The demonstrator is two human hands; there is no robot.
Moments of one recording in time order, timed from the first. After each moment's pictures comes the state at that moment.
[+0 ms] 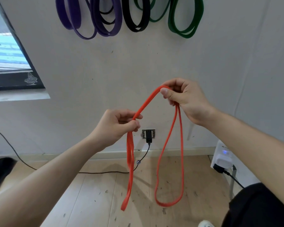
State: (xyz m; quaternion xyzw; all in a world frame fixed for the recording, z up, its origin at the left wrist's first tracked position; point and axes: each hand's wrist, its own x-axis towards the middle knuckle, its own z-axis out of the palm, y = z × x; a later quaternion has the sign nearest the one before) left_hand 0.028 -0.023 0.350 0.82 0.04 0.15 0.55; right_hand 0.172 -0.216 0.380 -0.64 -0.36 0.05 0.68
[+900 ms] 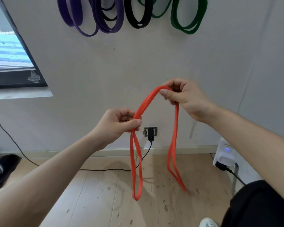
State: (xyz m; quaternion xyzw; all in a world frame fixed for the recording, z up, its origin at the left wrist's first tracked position) left_hand 0.025 -0.020 0.349 0.80 0.06 0.10 0.59; right_hand 0.173 -0.215 0.379 -0.67 -0.38 0.07 0.63
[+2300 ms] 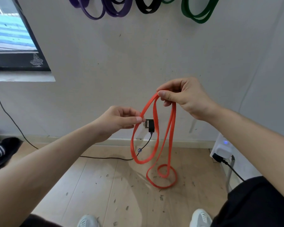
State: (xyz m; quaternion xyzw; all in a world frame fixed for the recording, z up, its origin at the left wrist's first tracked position) left_hand 0.024 -0.009 0.326 0.80 0.08 0.01 0.60; right_hand 0.155 -0.214 0.372 -0.70 -0.41 0.09 0.58
